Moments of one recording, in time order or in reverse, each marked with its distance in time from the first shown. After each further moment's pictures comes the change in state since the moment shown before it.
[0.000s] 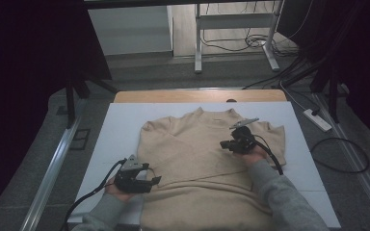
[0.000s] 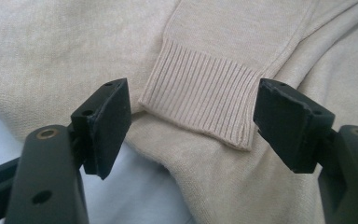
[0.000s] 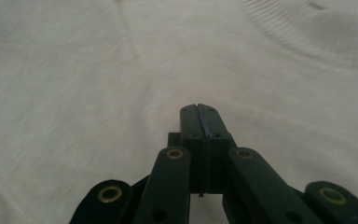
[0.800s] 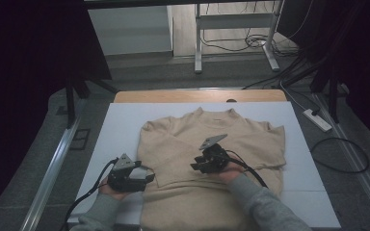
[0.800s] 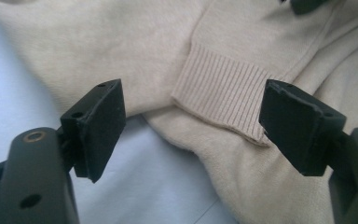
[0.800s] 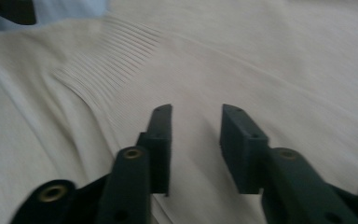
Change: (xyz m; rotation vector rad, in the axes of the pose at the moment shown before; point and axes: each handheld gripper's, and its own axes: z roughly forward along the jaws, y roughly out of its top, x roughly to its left) left arm 0.010 -0.007 -0.017 -0.051 0.051 -0.049; right arm 0.100 0.009 0.035 0.037 0.166 -0.210
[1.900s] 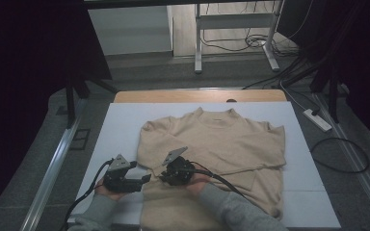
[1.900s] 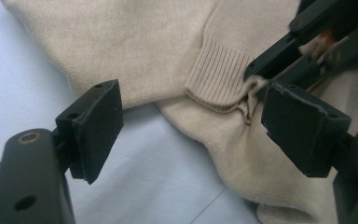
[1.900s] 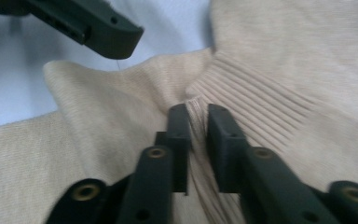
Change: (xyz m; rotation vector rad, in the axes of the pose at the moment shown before) left arm 0.006 -0.006 -0.003 0.014 0.004 -0.007; right arm 0.065 0.029 0.059 0.017 0.068 -0.102
